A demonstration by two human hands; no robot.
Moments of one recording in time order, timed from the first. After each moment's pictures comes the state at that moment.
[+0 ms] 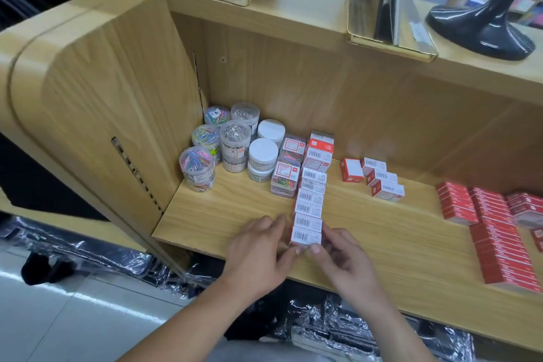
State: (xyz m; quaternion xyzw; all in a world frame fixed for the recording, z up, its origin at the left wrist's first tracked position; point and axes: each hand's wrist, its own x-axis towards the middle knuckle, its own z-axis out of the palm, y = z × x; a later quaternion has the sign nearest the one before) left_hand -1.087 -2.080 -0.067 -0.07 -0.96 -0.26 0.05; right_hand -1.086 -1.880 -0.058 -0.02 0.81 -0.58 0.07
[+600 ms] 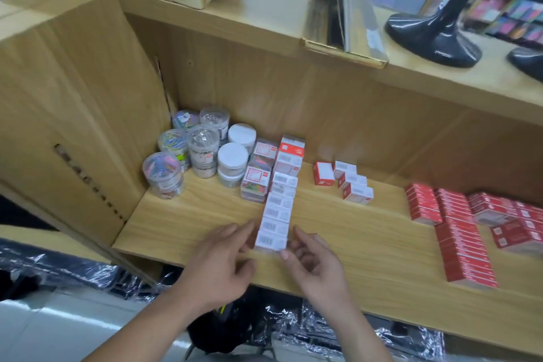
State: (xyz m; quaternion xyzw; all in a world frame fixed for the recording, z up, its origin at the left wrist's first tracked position) left_hand -1.085 -2.096 -0.077 -0.13 -0.93 -0.35 0.04; right_hand -1.083 -1.876 -0.057 0.00 0.81 -0.58 0.05
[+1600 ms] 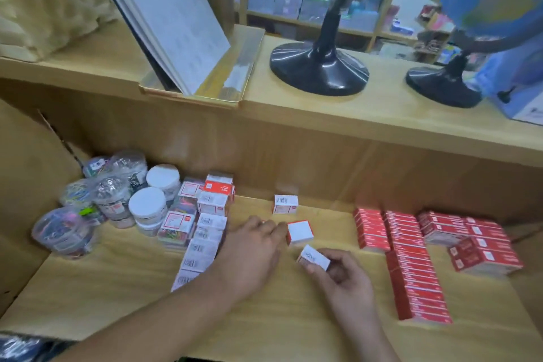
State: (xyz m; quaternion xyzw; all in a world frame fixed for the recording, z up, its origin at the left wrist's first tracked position) left_hand -1.202 -1.920 -0.026 -0.27 -0.96 -0.07 0.03; right_hand -1.143 -1.712 -0.066 0.13 0.78 -0.61 -0.07
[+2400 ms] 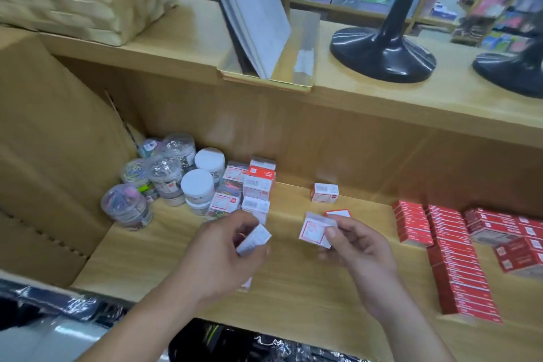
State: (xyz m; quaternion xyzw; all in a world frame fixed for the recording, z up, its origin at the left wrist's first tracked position) left_hand -1.138 -2.025 0.010 -0.01 -0.84 -0.54 -0.05; right_hand -1.150 -1.776 0.002 0.09 0.67 -0.73 0.04
